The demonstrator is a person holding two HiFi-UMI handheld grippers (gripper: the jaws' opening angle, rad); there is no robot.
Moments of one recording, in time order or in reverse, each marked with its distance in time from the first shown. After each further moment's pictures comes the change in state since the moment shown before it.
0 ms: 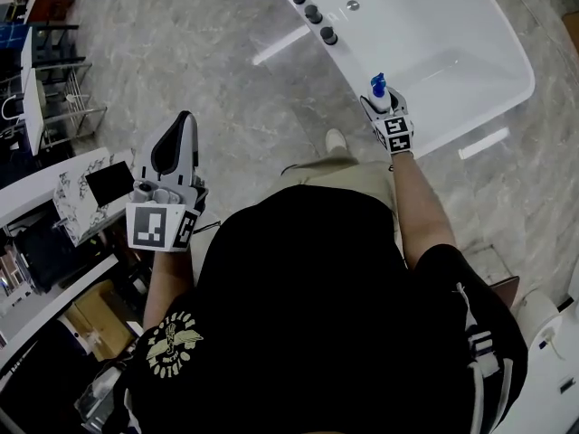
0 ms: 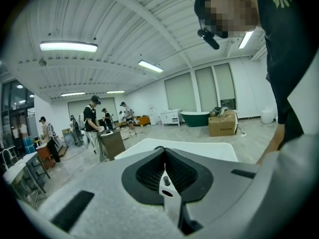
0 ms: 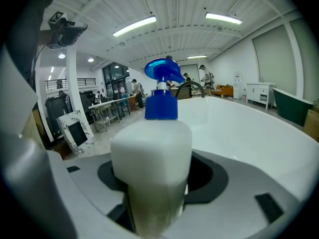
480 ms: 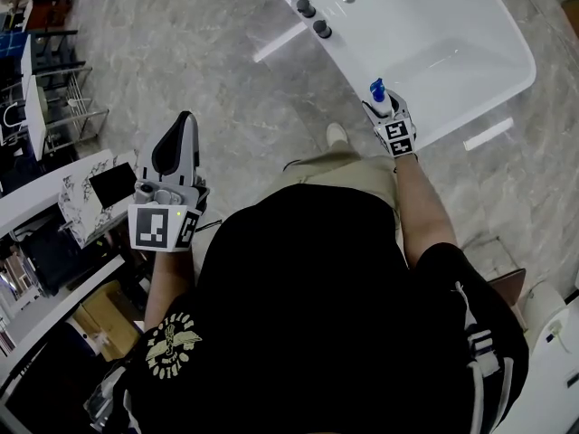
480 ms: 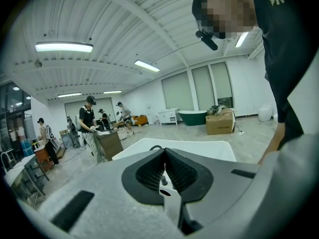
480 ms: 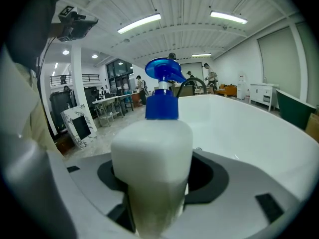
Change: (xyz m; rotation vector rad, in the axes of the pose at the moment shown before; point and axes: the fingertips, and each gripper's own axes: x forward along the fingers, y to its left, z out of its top) left arm 0.006 -0.021 0.000 0.024 0.001 -0.022; right arm -0.020 0.005 -0.035 -0.044 0.010 0.018
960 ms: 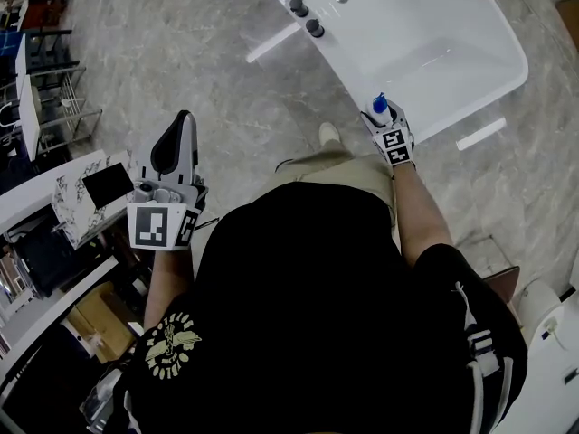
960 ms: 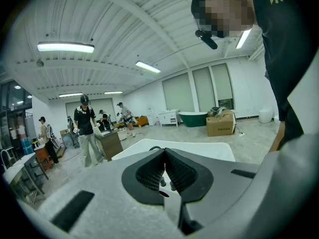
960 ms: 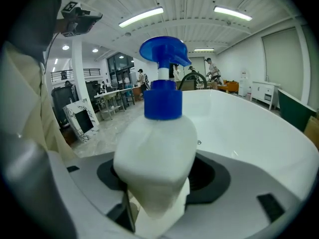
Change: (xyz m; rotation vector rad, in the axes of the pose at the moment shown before) left arm -0.005 -0.010 0.000 -0.009 -0.016 0.005; right arm -0.033 0.011 -0.030 -0.006 0.093 0.019
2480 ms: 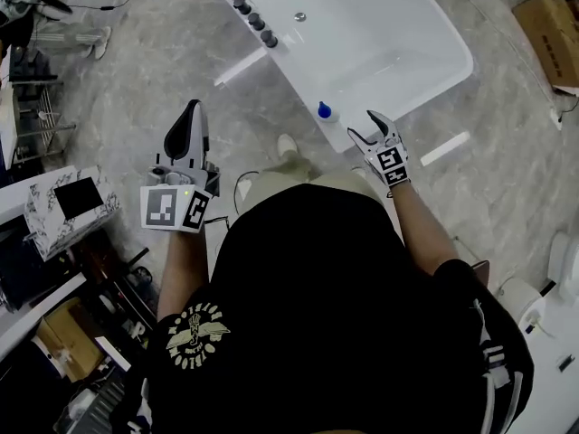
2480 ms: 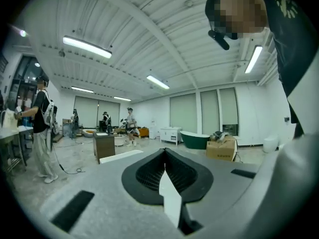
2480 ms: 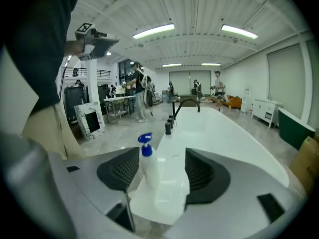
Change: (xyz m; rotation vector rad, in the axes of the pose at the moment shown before) left arm -0.010 -0.111 0.038 -0.205 -0.199 0.032; right arm -0.184 -0.027 0.046 -0.122 -0.100 0.027
